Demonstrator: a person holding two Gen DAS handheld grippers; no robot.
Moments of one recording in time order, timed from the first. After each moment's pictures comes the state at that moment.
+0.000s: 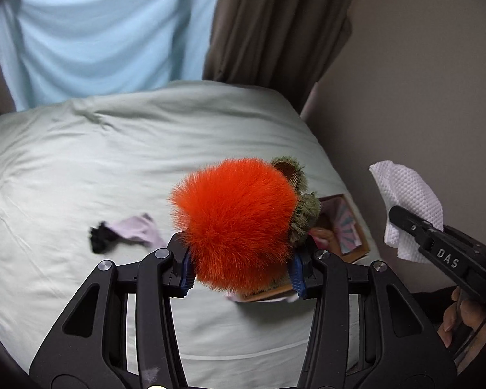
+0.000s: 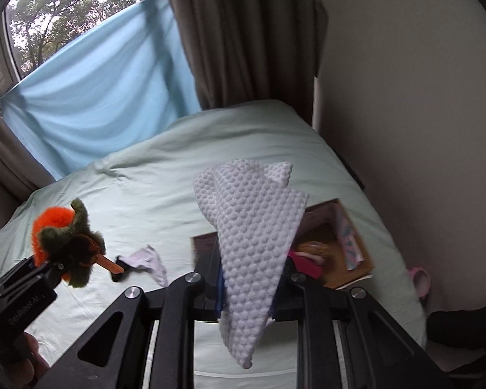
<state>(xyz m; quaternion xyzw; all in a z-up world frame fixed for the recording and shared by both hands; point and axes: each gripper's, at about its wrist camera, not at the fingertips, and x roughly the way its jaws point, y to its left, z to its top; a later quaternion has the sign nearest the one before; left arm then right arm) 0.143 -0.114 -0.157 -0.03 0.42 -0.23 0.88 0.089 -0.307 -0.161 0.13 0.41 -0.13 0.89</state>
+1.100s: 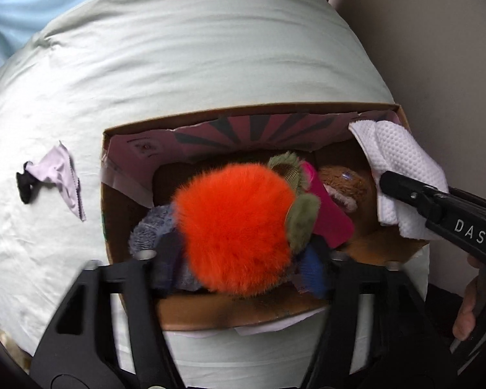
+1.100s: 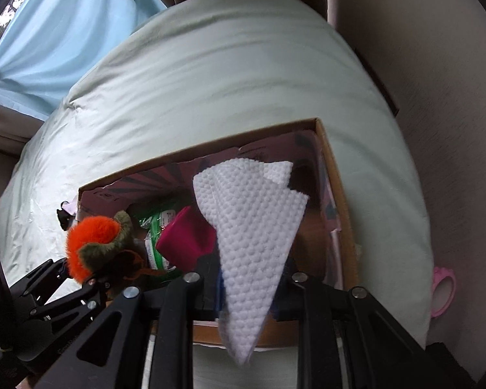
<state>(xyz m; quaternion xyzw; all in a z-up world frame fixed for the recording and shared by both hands) 0.190 -0.299 -0.343 0.04 0.60 -0.15 0.79 0.185 -0.457 -0.361 0.18 0.59 -0.02 0.79</state>
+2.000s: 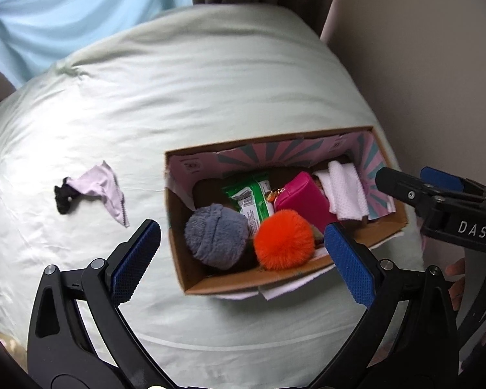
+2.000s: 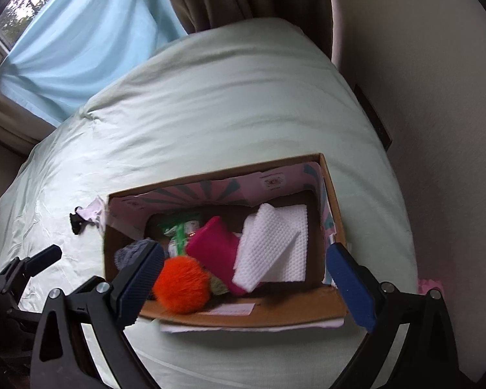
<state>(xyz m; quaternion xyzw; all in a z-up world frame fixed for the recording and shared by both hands) 0.153 -0.250 -0.263 0.05 0.54 -0.16 0.83 0.153 -0.430 -0.292 0.15 0.54 -0.02 0.83</state>
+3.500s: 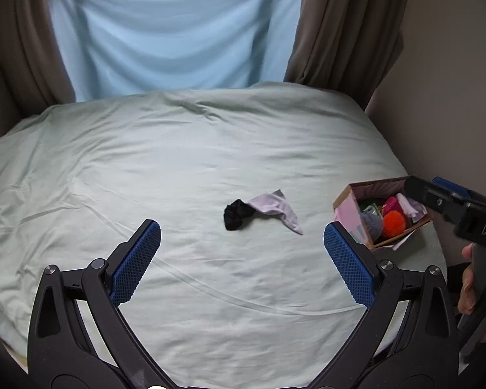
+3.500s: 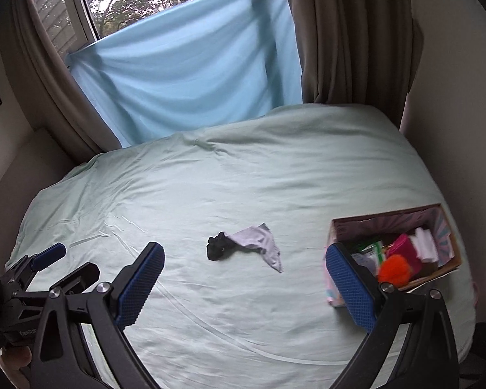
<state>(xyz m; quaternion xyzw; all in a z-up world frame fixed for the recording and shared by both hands) 0.134 0.169 -0.160 0.00 0.41 -0.15 0.90 0.127 -0.062 -0.160 0.11 0.41 0.01 0.91</state>
